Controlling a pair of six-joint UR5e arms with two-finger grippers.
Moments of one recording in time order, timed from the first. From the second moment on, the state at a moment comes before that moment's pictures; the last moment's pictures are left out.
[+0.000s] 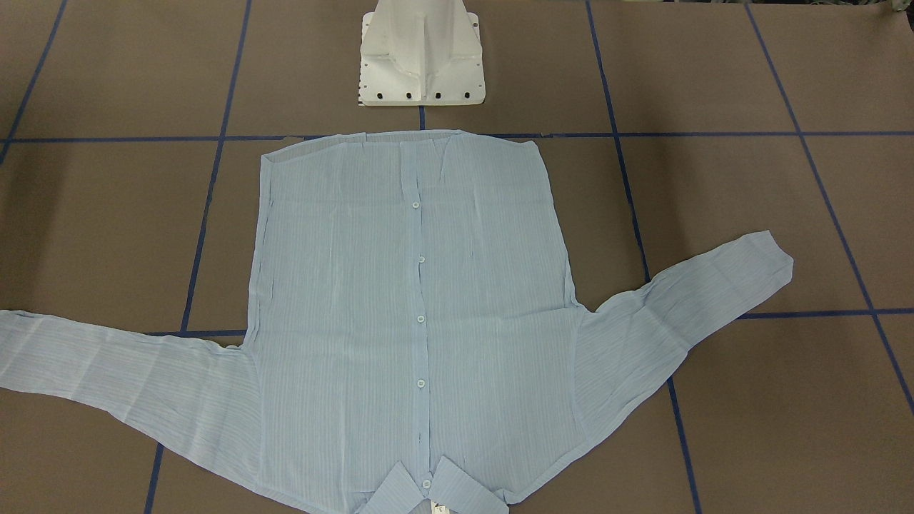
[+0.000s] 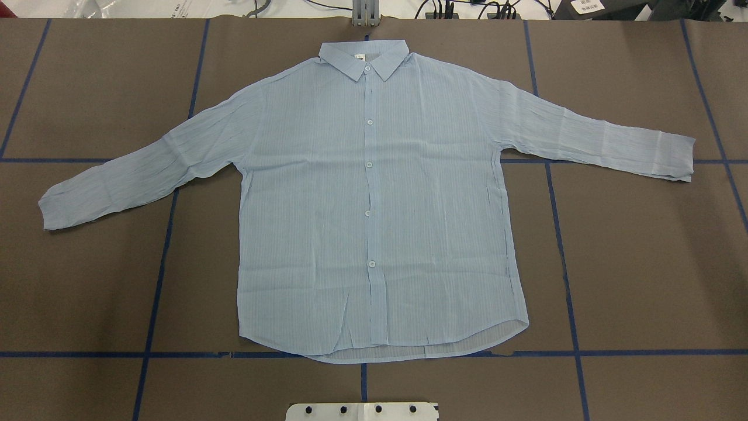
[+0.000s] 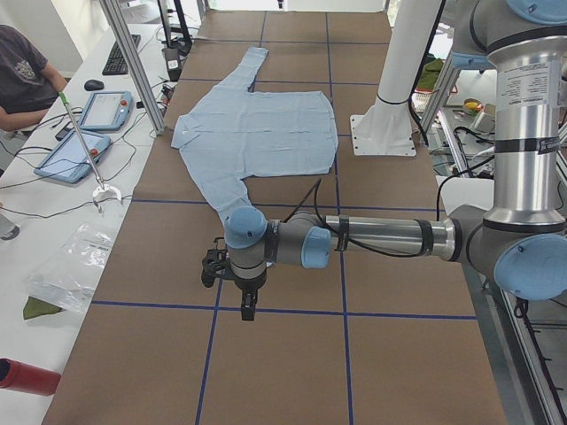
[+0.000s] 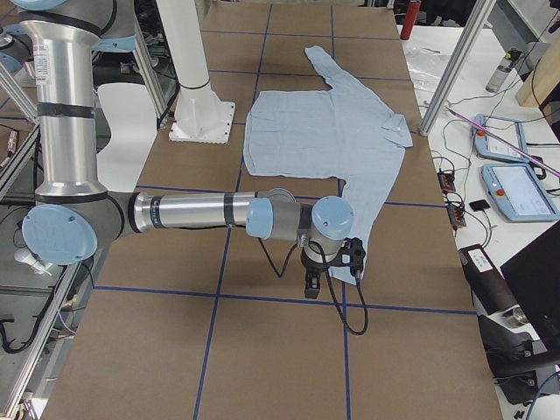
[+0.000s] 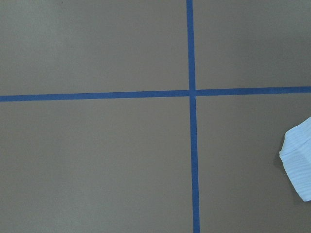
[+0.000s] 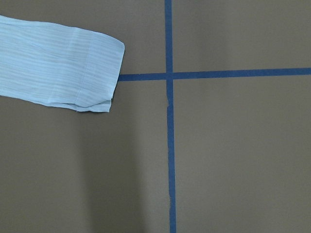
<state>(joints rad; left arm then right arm) -1.53 -1.49 -1.67 -1.65 -2.29 -0.08 1.56 -1.58 1.67 -1.73 2.38 -0.01</state>
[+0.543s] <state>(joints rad) -1.53 -1.49 -1.68 -1.65 -2.29 -0.08 1.55 -1.56 1.67 -1.73 2.38 -0.01</state>
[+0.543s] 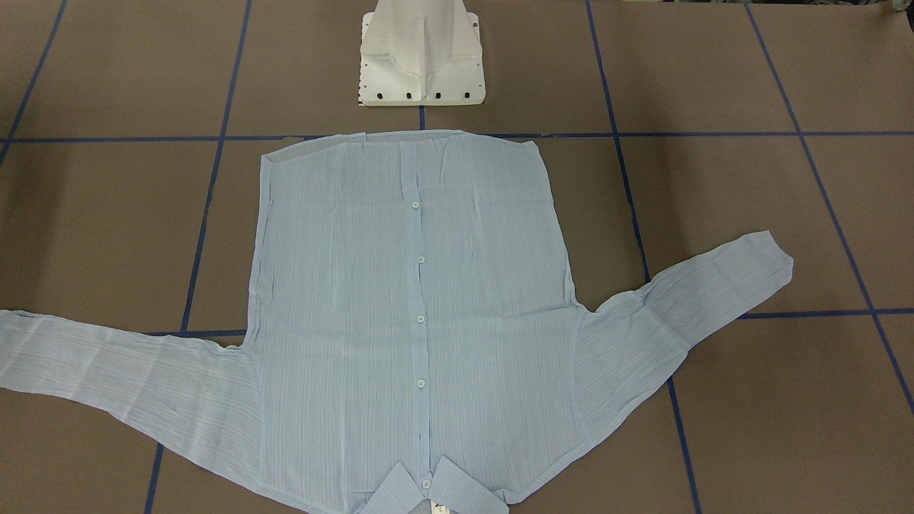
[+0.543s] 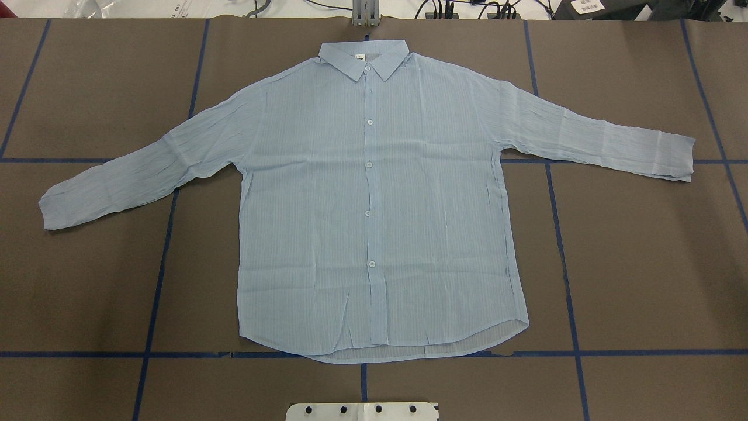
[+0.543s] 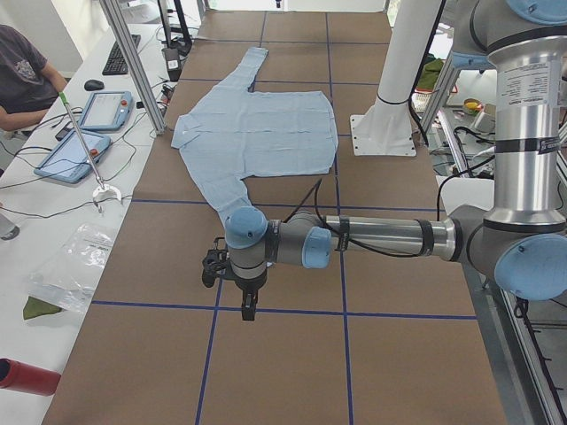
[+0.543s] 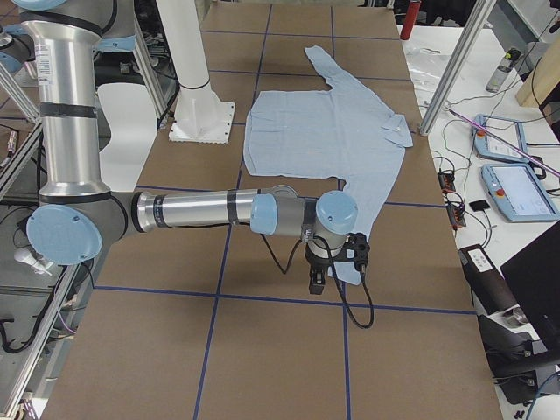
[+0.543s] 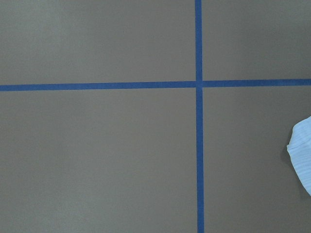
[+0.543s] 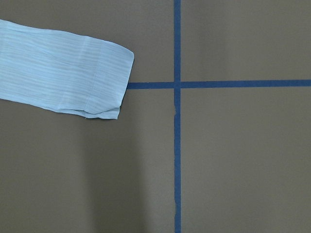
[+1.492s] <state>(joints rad) -1.53 -1.55 -1.70 -1.66 -2.28 -0.08 1.51 -1.49 1.67 -1.67 2.40 0.00</state>
